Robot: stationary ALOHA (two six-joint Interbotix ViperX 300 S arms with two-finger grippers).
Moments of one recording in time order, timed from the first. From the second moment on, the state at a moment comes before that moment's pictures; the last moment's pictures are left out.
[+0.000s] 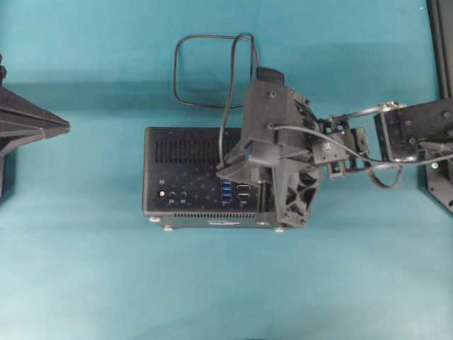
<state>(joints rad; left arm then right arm) -0.03 -0.99 0.96 0.02 0.13 -0.12 0.16 -0.16 0.32 -0.17 0.64 0.39</state>
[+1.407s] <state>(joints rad) -0.02 -0.99 0.96 0.02 0.12 -0.13 0.17 -0.18 0.36 -0.19 0.60 0.45</state>
